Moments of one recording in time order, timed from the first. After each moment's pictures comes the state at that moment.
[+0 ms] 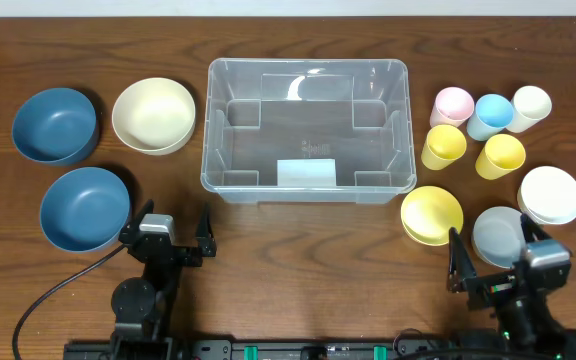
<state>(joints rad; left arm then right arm) -0.08 0.01 0.02 -0.11 0.05 -0.09 0.00 0.14 0.73 -0.75 -0.18 -0.02</state>
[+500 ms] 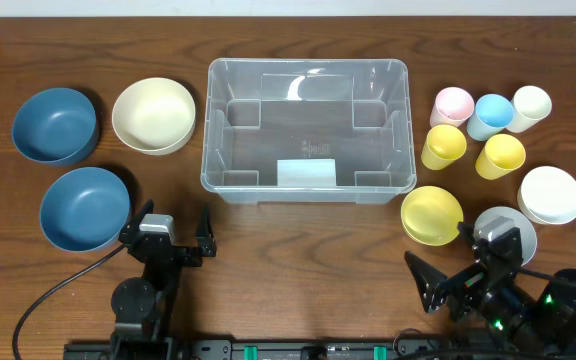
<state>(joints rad) -0.08 0.01 0.02 -0.11 0.05 -0.09 0.00 0.36 0.82 -0.96 -0.56 -0.02</state>
